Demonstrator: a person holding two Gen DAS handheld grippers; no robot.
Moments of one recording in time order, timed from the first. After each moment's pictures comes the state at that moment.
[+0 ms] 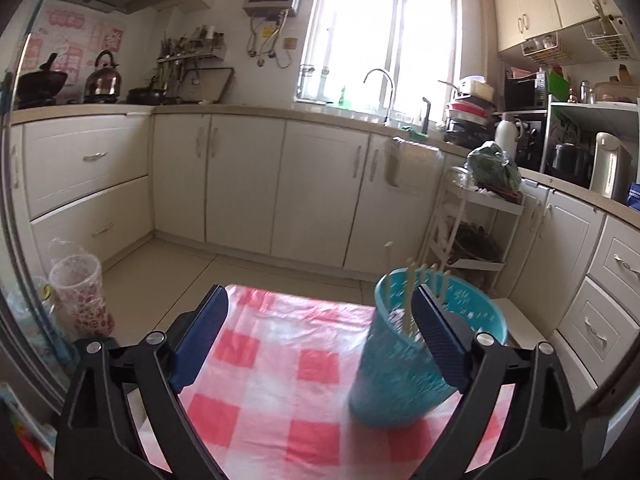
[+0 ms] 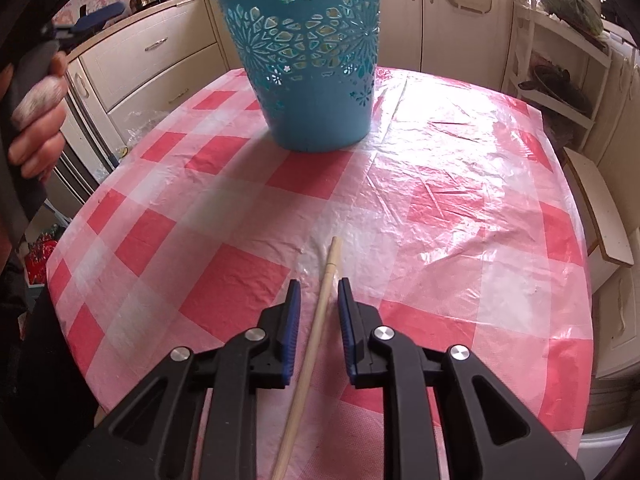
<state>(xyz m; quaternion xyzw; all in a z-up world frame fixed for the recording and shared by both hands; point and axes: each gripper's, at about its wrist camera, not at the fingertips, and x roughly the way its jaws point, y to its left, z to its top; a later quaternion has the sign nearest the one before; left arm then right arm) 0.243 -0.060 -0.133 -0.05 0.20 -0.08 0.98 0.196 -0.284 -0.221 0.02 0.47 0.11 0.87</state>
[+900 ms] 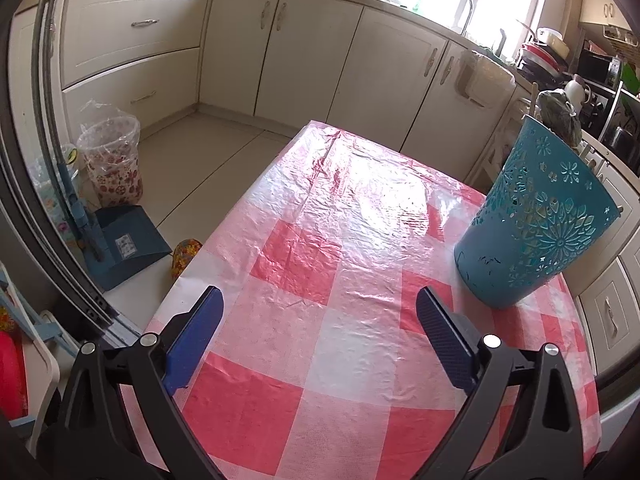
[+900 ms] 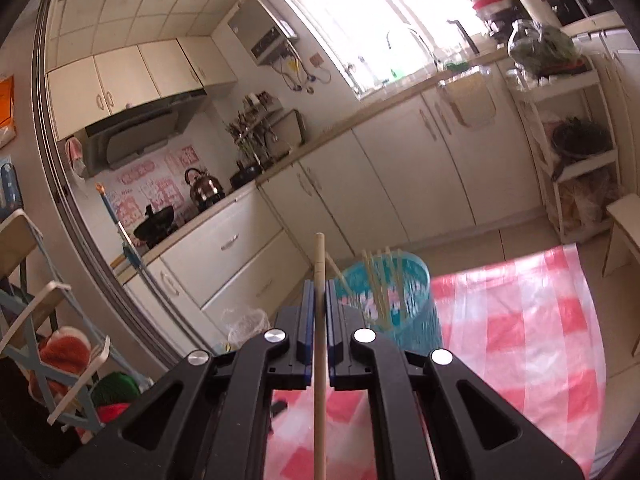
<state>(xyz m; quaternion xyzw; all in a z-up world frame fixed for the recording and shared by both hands) 0.248 0.014 -0.247 -0.10 0.38 -0.02 0.92 0.241 -0.329 -0.047 0.26 0.18 0.18 0.93</state>
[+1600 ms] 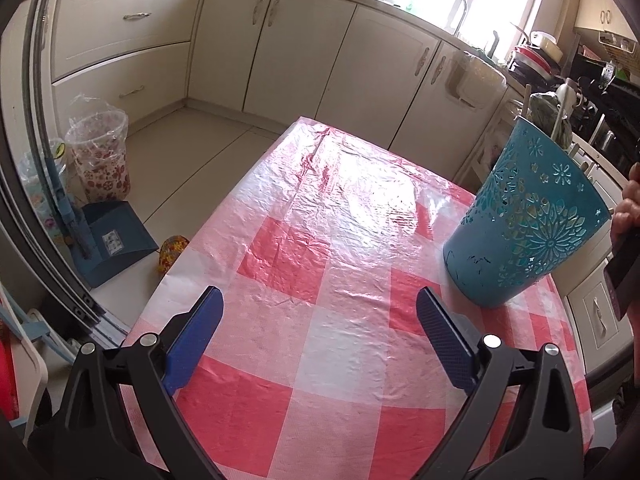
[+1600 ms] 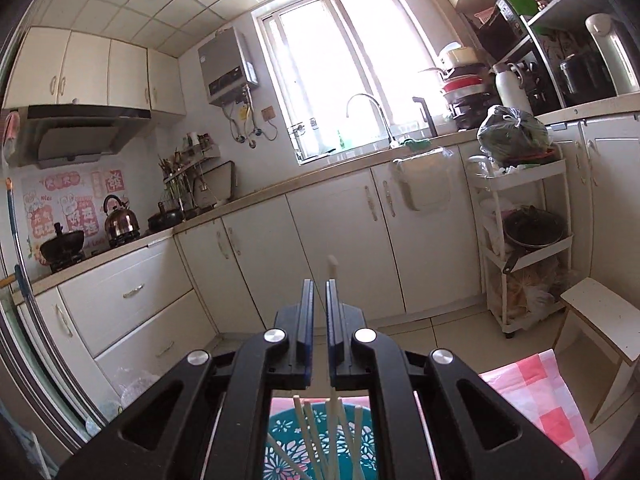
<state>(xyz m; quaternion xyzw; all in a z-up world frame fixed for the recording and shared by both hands) 0.250 0.015 -0.249 -0.12 0.38 -0.05 0.91 0.341 -0.291 -0.055 0.17 0.10 0.02 0.98</state>
